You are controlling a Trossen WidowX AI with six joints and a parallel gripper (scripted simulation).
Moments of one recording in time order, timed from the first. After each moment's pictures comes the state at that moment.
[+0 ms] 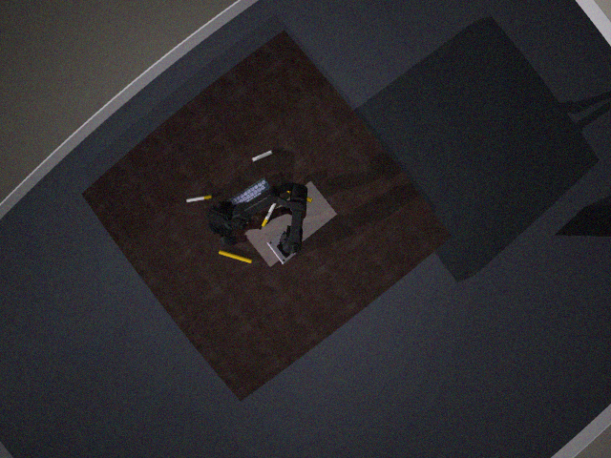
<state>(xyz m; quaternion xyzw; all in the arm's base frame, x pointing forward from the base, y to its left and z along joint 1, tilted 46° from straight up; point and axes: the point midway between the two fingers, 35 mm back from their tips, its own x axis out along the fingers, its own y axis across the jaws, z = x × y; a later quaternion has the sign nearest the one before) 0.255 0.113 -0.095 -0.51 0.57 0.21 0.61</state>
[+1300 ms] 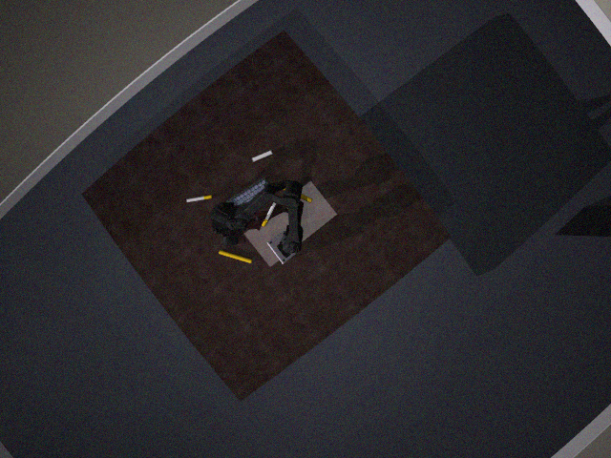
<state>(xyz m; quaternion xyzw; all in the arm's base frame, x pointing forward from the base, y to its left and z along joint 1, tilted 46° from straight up) 0.254 0.086 -0.122 -0.51 0.57 0.21 0.61</state>
